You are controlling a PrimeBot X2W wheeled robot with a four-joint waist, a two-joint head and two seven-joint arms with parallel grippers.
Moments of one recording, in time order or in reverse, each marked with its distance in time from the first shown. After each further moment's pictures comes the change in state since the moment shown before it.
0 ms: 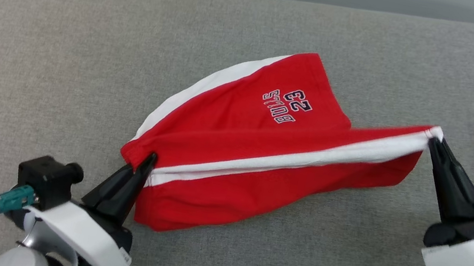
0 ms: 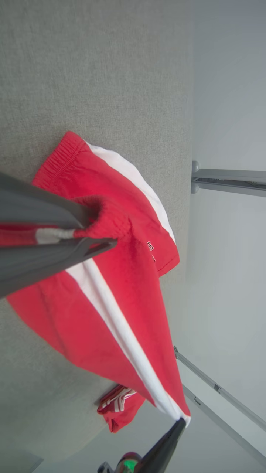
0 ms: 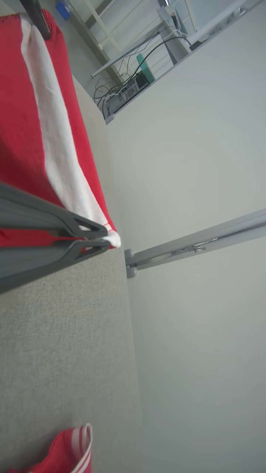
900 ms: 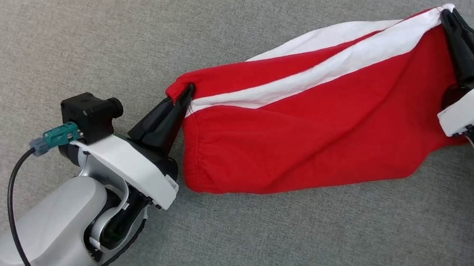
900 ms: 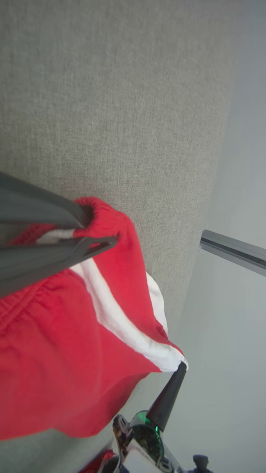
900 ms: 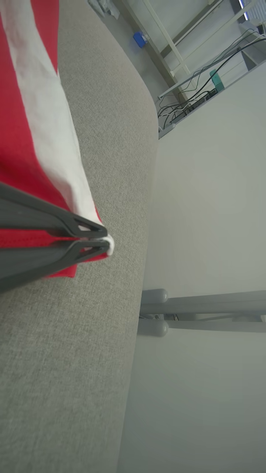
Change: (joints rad) left arm -0.311 -0.256 -0.018 0.415 -0.007 -0.148 -0.158; right arm -0.775 -0.158 0.514 0.660 0.179 0.000 -0.114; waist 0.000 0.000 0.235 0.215
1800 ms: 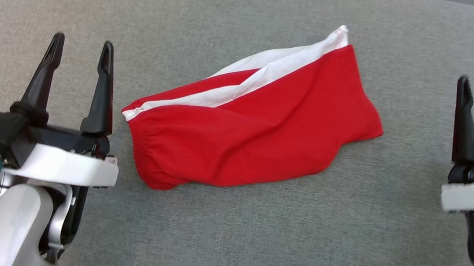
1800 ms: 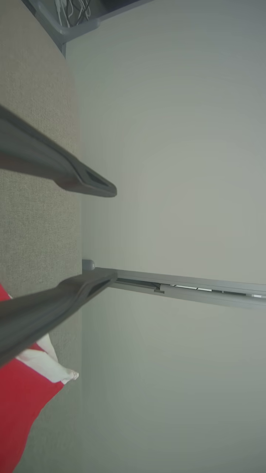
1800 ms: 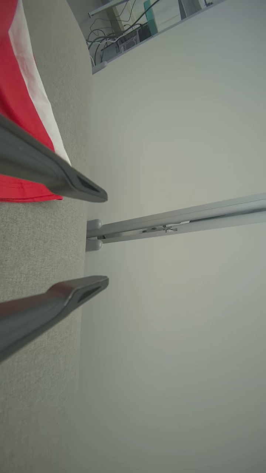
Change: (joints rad) left arm 0.155 -0.036 0.337 -0.181 0.411 0.173 -0.101; right arm 0.440 0.151 -0.487 -0.260 -0.369 0.000 -0.158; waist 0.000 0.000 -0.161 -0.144
